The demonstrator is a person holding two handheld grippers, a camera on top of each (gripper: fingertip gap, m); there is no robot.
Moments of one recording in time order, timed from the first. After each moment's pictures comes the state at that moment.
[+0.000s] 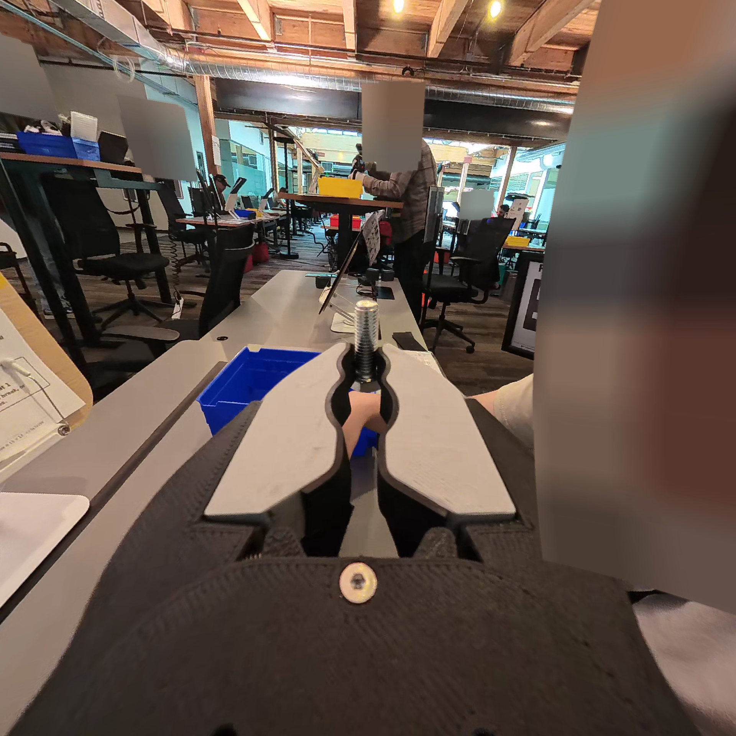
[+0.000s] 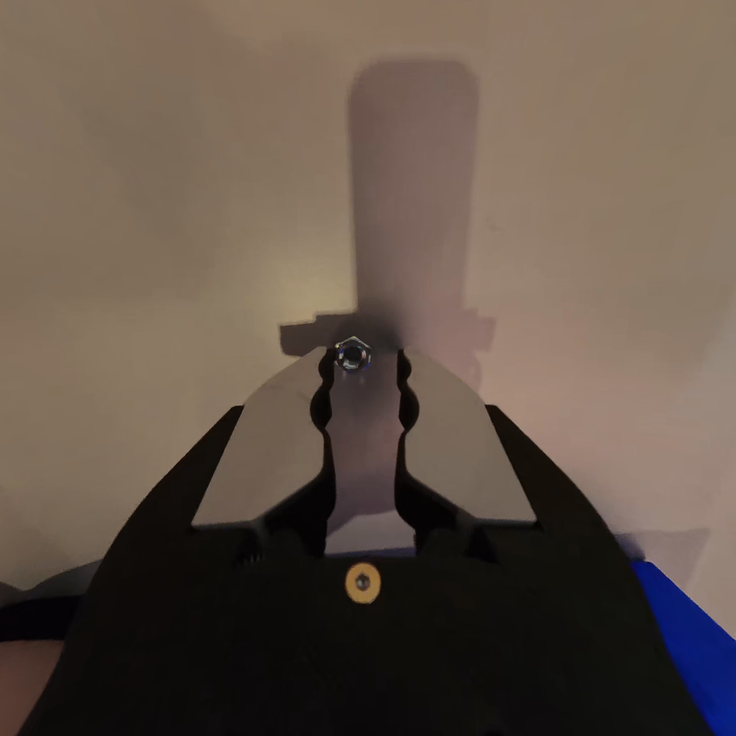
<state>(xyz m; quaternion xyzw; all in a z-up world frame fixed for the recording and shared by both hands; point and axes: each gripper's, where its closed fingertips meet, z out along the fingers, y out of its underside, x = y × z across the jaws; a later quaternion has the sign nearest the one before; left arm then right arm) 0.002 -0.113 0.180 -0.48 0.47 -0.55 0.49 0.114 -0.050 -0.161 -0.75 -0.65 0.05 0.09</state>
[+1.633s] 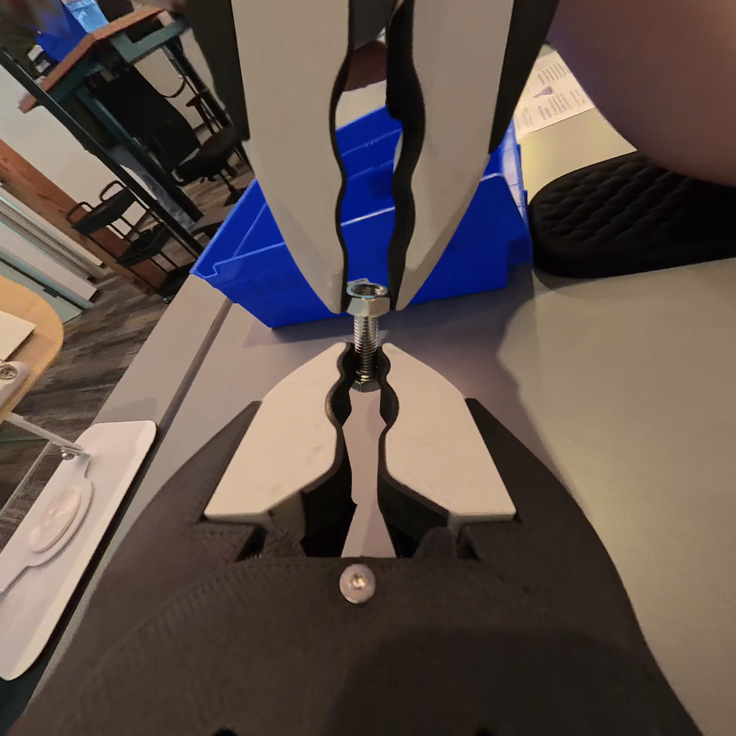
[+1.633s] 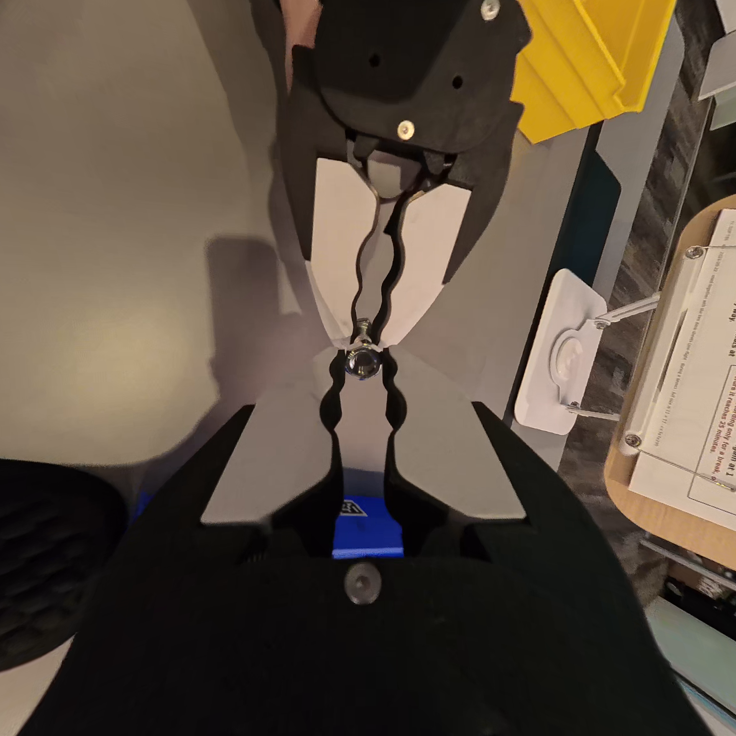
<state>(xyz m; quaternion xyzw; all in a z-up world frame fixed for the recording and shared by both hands) 0.157 -0.077 -0.058 -0.52 0.63 -0.24 0.53 0.143 -0.087 -0.033 -0.52 -0.79 0.00 0.32</state>
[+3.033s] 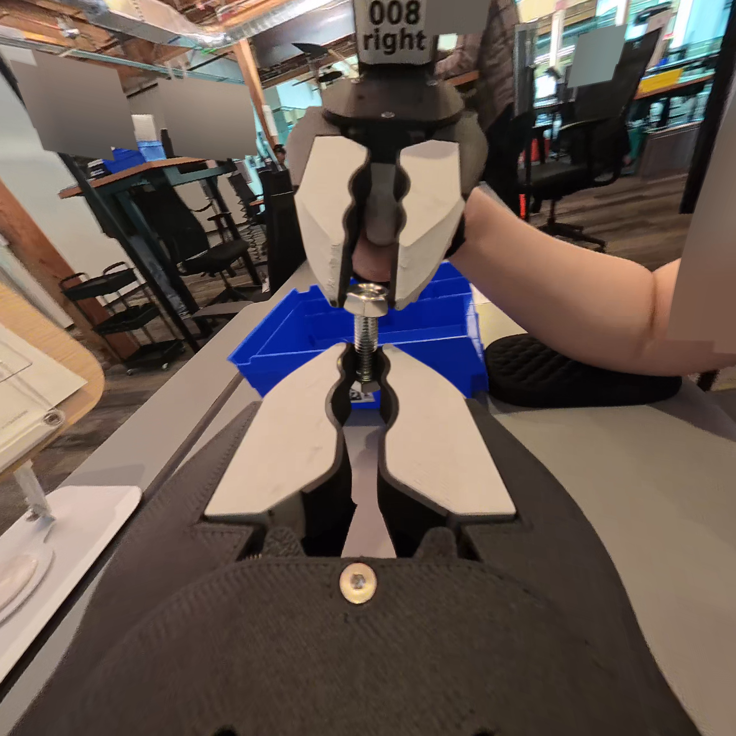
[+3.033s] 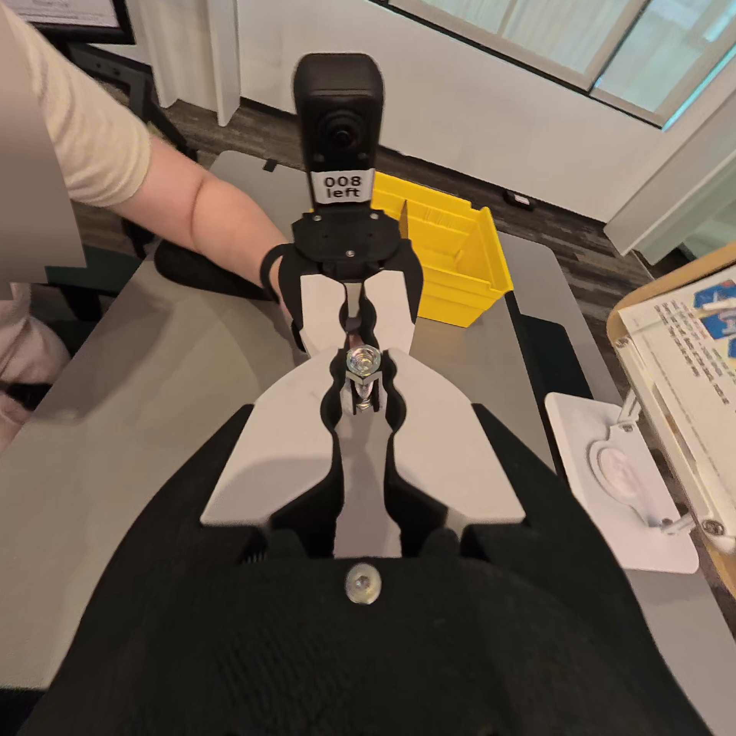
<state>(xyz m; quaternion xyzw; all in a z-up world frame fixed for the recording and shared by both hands) 0.131 -0.090 0.030 -0.48 0.54 -0.39 0.57 0.105 -0.096 0.061 -0.52 -0.64 0.31 0.47</state>
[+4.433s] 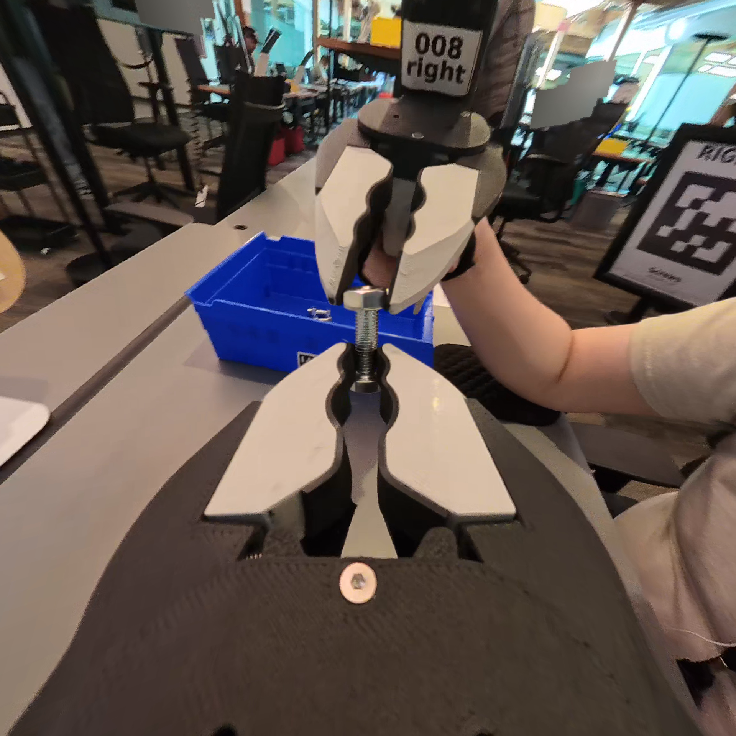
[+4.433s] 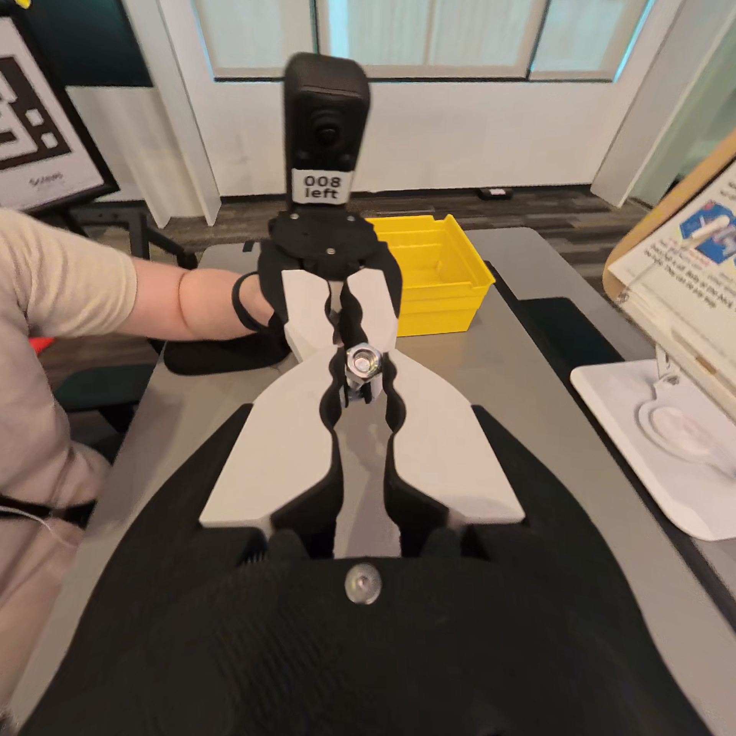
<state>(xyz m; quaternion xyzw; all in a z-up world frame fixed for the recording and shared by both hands) 0.114 -0.079 0.047 -0.59 0.49 -0.47 0.44 0.095 -0.069 0.078 -0.61 -0.51 0.39 0.47</state>
